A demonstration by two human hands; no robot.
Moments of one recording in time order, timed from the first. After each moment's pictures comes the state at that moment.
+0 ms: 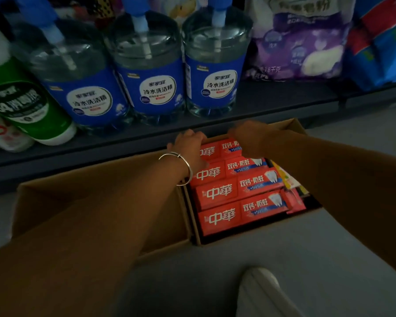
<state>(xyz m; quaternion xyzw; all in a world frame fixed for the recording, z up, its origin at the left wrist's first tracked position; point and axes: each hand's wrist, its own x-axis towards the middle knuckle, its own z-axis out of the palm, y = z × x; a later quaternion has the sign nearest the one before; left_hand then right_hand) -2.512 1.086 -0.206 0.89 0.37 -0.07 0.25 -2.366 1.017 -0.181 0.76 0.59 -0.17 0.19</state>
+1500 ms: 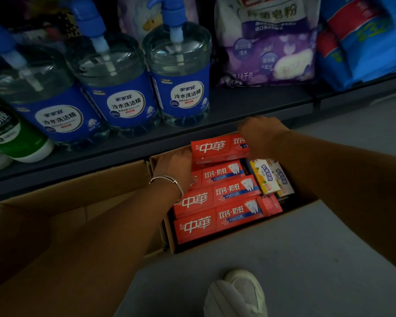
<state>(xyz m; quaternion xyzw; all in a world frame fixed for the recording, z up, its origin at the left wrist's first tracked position) -2.490 1.051 -0.214 0.93 0.34 -0.08 0.09 -2.320 0.971 -0.152 0.80 0.54 -0.15 0.22</state>
